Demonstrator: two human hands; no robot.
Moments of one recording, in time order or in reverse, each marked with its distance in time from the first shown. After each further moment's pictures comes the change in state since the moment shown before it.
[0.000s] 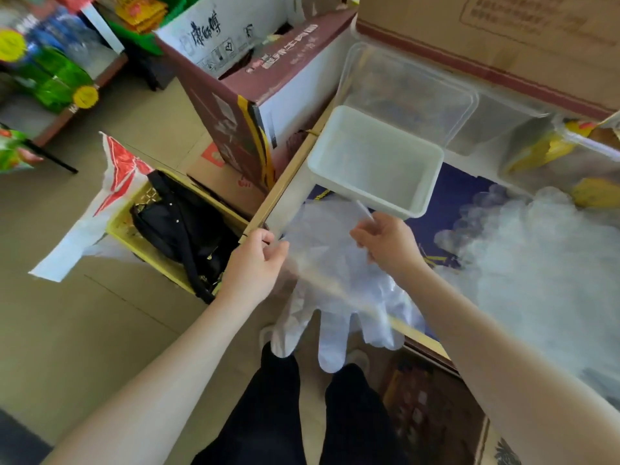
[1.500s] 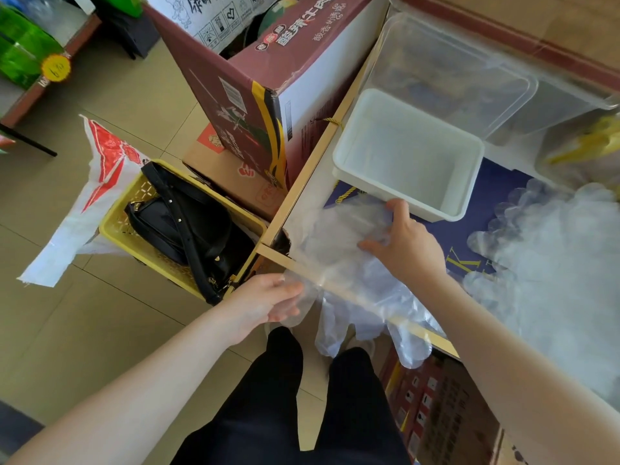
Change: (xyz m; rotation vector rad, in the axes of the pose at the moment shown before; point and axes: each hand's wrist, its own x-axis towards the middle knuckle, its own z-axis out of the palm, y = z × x) left_hand 0.025 -0.060 -0.009 -0.554 -0.697 -0.403; right_hand 0.019 -0.007 0.029 -0.589 0.031 0.044
